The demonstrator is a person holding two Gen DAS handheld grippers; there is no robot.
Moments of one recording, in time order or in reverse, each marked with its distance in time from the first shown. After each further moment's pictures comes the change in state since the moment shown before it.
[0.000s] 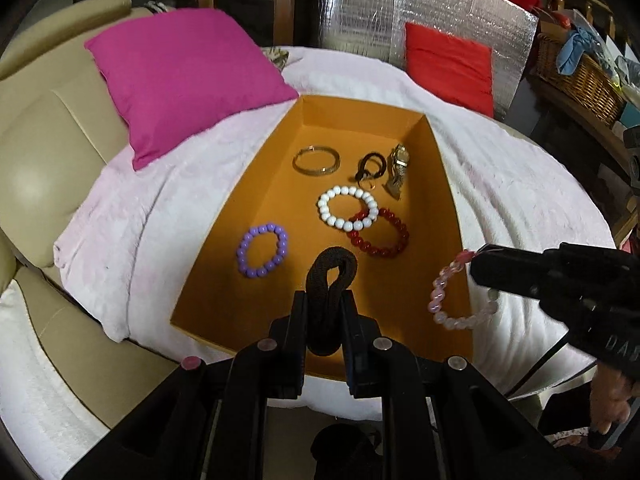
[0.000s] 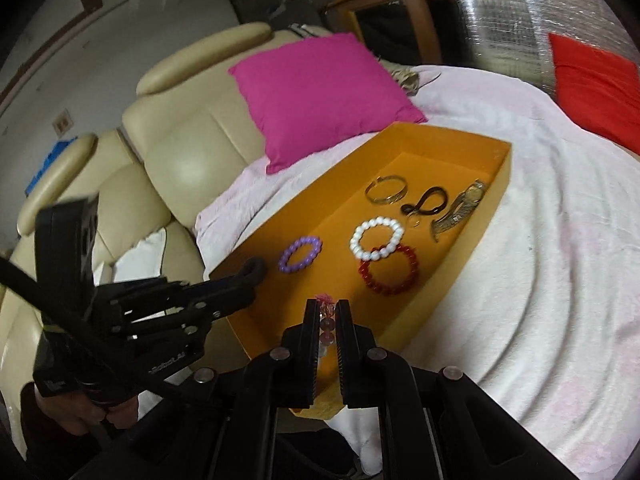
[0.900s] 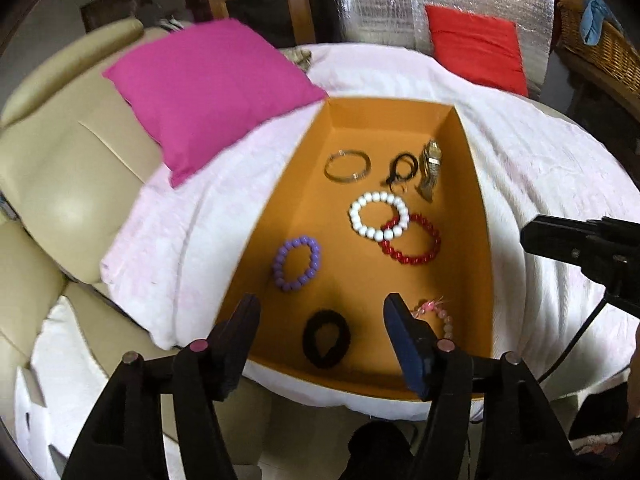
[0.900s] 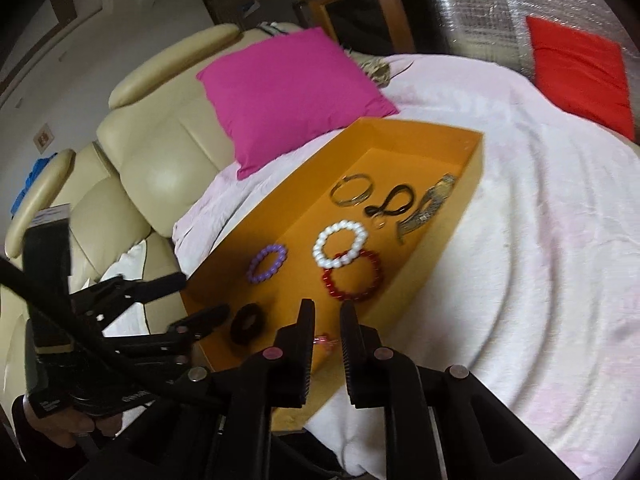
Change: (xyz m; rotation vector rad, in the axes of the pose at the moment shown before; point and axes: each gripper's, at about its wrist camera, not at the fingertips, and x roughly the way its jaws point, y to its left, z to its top) left arm -0.012 -0.023 0.016 0.058 0.009 0.231; right arm -0.015 -0.039 0.016 0.090 -0.001 -0.048
